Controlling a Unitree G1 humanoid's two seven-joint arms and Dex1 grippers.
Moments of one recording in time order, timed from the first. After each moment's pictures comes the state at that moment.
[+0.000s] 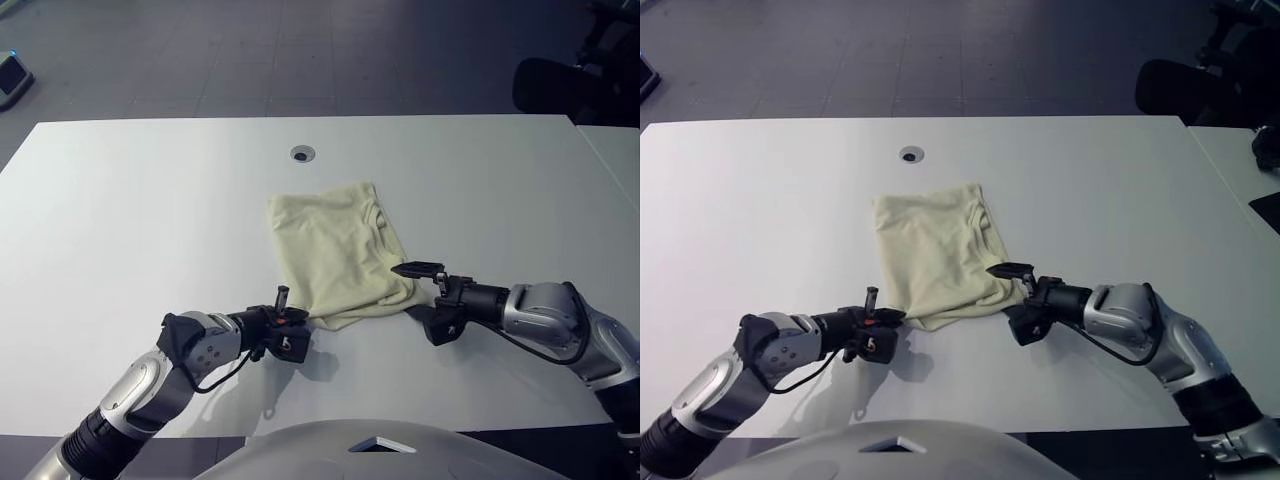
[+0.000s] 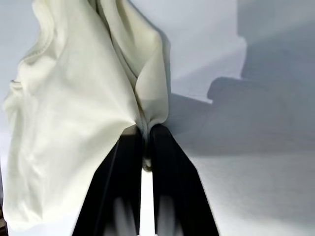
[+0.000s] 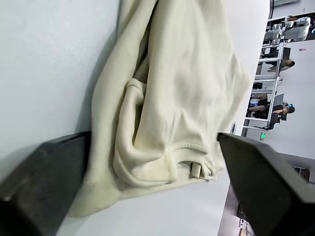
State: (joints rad) left arm 0.12 0.76 -0.44 -0.54 0.56 0.02 -0.87; right arm 0.01 -0.90 0.24 -0.16 -0.53 -0.61 0.66
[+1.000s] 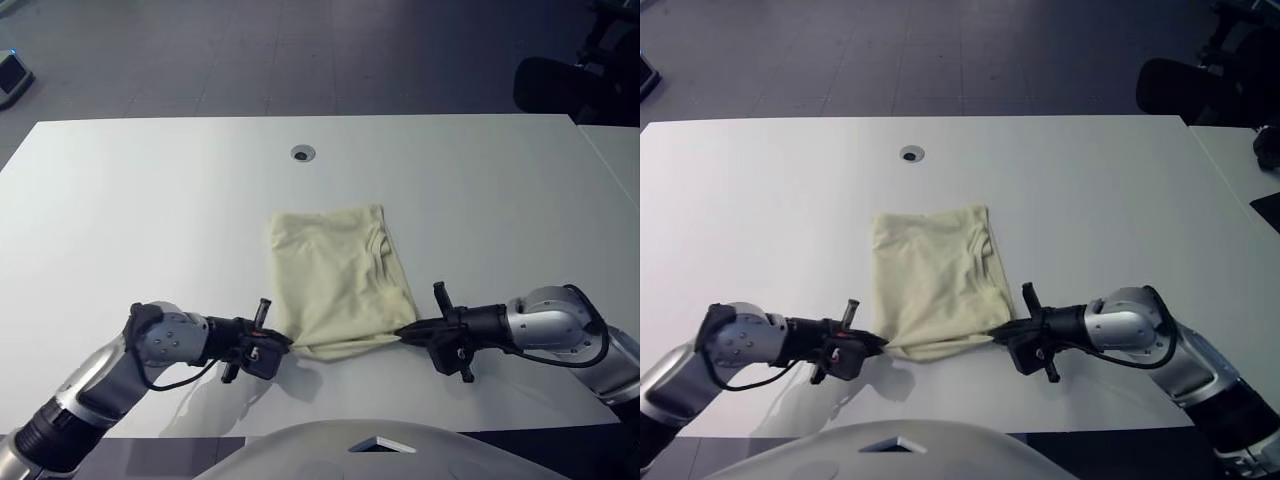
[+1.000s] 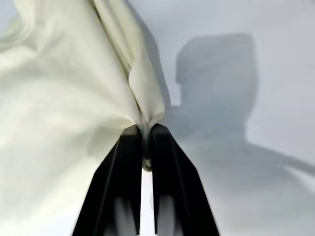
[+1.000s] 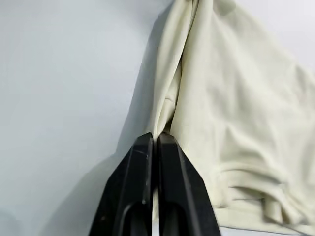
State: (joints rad) left arm 0.13 0.97 -0.31 -0.49 0.07 -0.08 -1.13; right arm 0.05 -1.05 0.32 -0.41 0.00 -0.24 1.10
